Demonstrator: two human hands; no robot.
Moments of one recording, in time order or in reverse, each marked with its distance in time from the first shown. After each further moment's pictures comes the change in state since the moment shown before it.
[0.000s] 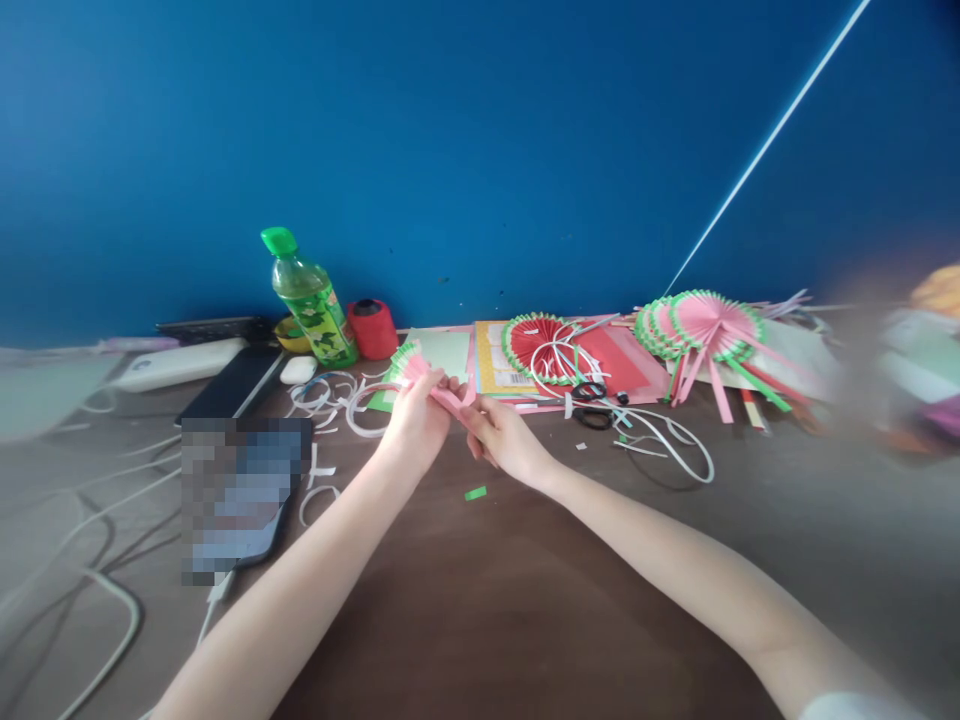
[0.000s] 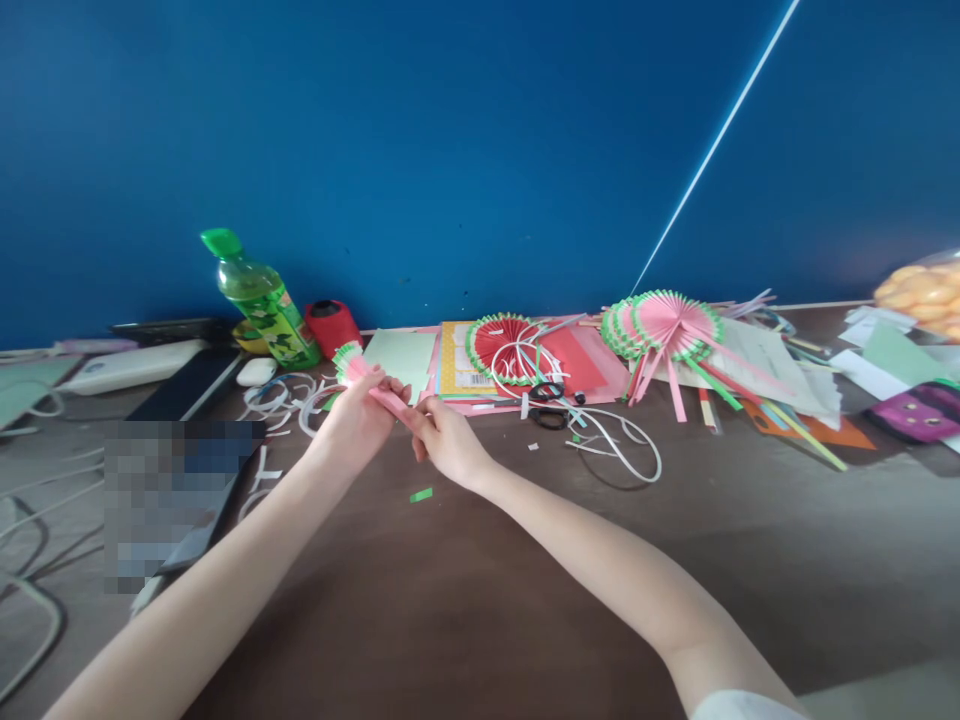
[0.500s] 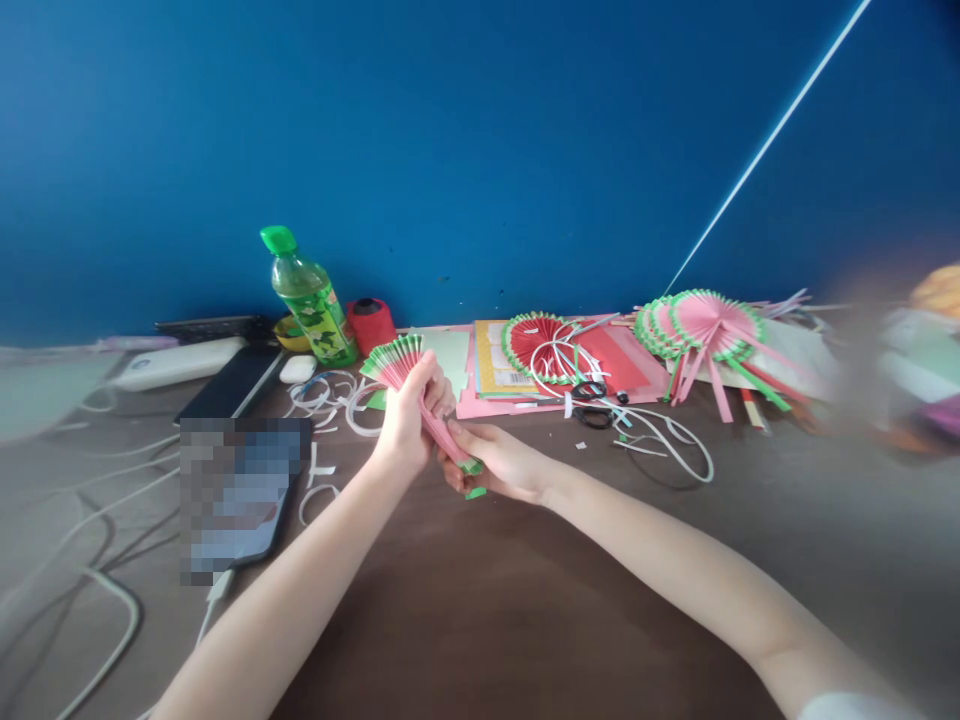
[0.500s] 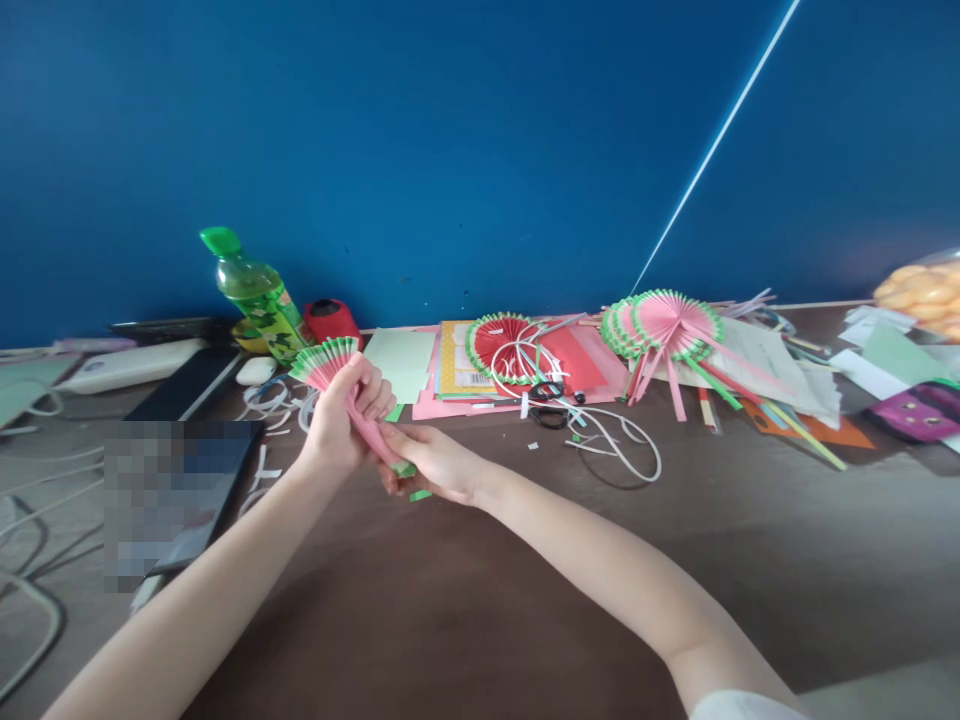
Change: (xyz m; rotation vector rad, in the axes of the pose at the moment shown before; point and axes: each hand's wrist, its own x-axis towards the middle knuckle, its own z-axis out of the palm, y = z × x) left_hand -0.013 0.008 0.006 0.191 -0.179 0.195; right_hand -0.009 -0.007 0.011 0.673 -0.402 0.261
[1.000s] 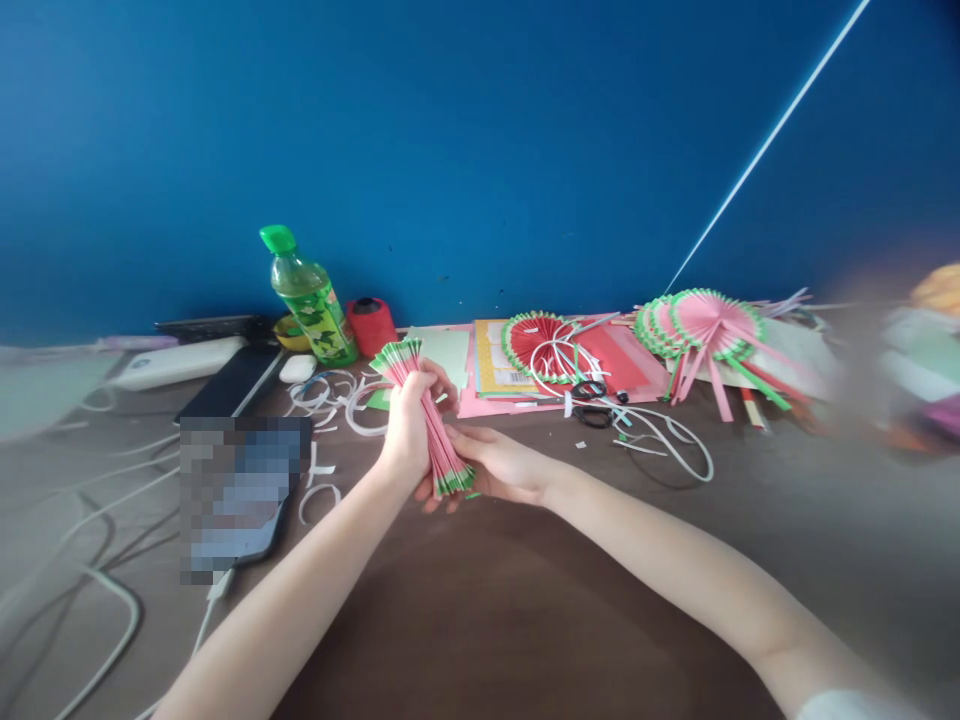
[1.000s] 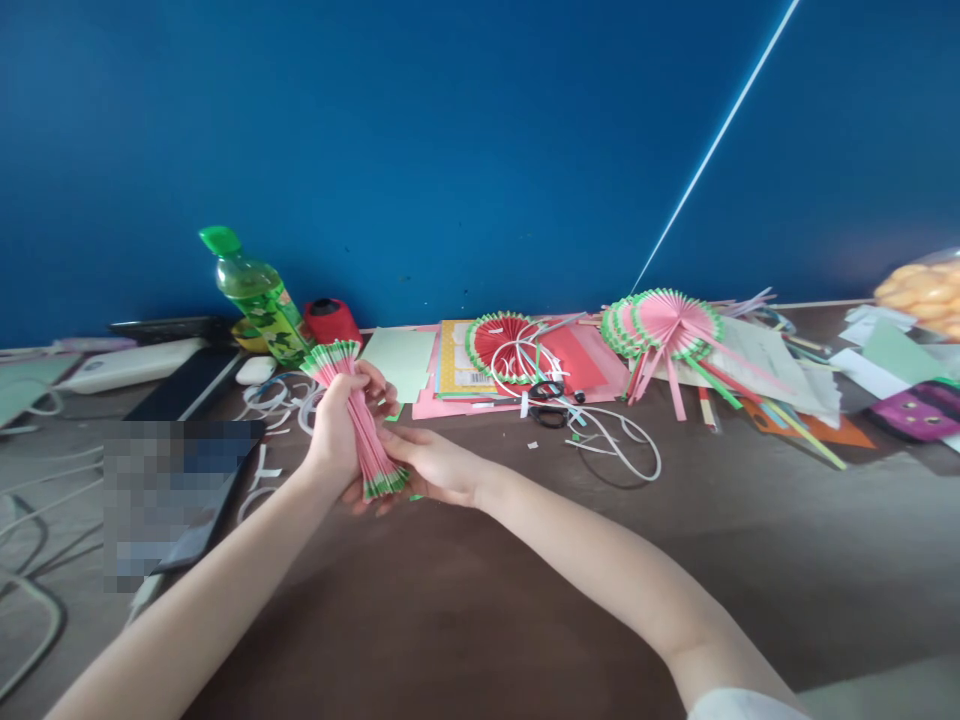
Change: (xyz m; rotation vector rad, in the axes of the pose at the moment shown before) left_hand -0.005 -0.006 -0.004 0.121 0.116 0.036; right_hand 0.000 -0.001 0.003 0.119 -0.129 0.052
